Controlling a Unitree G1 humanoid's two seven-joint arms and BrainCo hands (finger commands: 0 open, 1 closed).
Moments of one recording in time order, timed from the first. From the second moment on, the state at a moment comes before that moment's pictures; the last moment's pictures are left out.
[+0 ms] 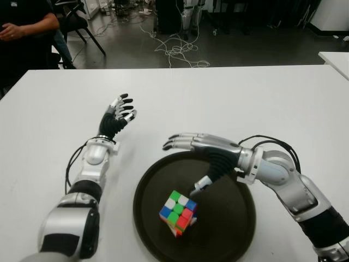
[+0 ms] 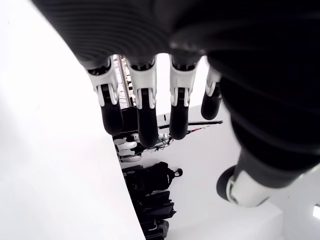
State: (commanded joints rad) left arm -0.62 0.16 0.08 1.16 0.04 -0.63 -0.10; right arm -0.27 -0.42 0.36 -0.08 -0.28 -0.42 0.52
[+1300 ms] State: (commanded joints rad) left arm -0.64 0.16 0.07 1.18 0.05 -0.60 -0.12; right arm -0.59 -0.14 -0.11 0.91 -0.02 -0.39 -0.16
